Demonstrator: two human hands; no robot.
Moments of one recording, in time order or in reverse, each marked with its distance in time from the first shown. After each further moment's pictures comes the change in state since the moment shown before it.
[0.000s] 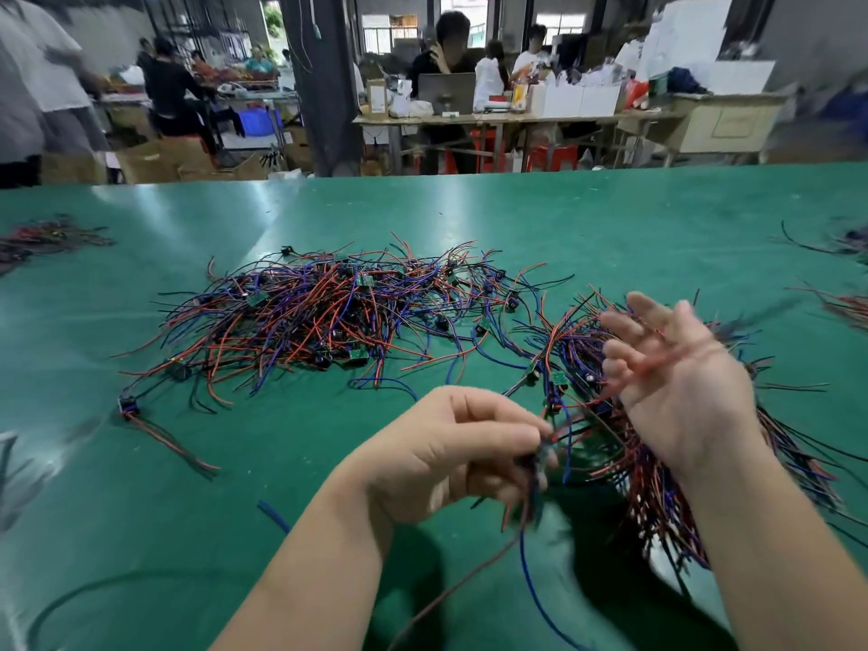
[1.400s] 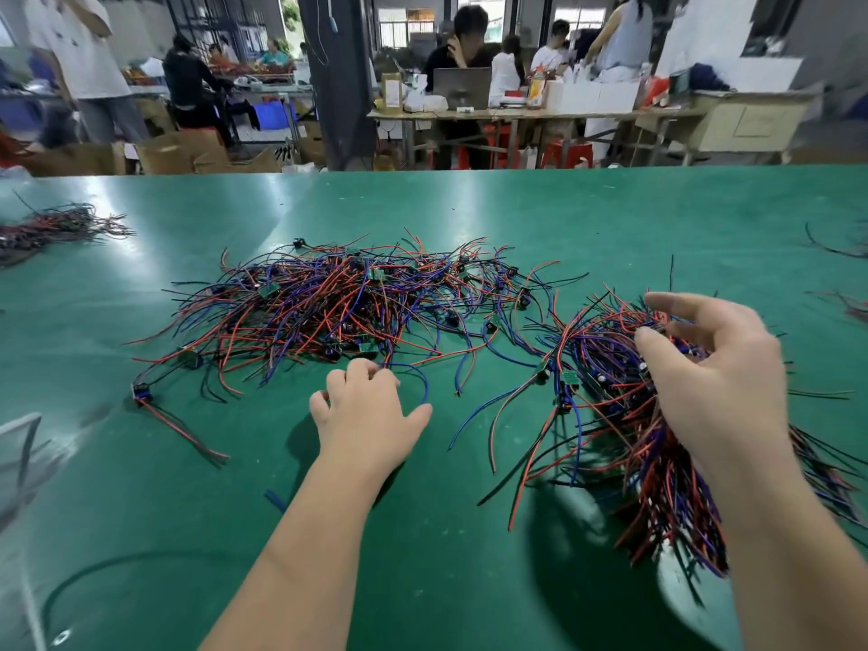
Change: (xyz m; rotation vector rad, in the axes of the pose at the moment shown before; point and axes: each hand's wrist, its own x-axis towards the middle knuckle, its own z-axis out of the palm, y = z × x) left_hand 0.018 -0.037 -0.083 1.517 1.016 -0.321; right_hand -0.003 0.001 -0.017 -1.022 0.086 -0.672
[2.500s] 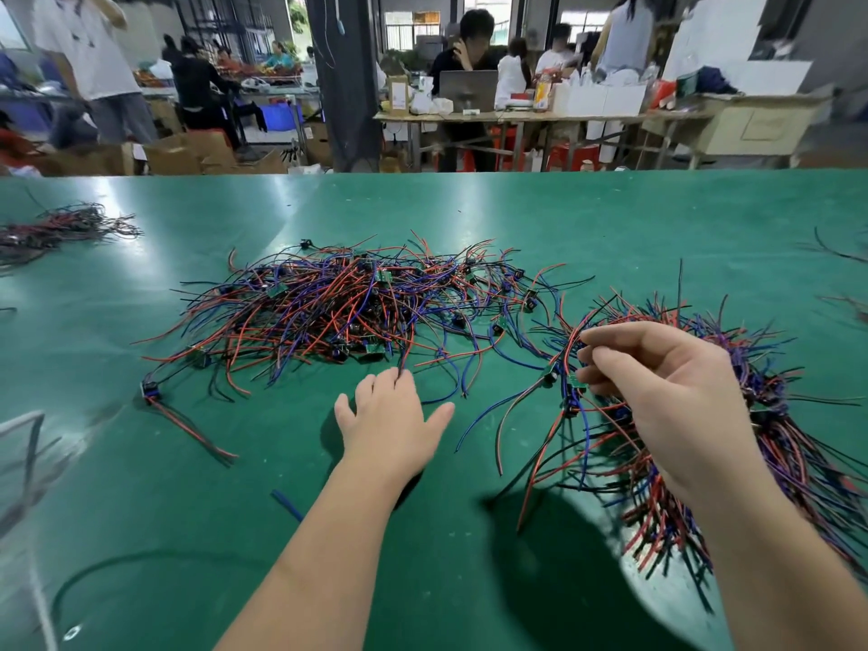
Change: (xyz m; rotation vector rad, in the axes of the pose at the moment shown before) left_hand -0.001 0.011 0.010 -0.004 -0.121 0.002; right_hand -0.019 -0.024 0.014 0.415 -0.274 0.162
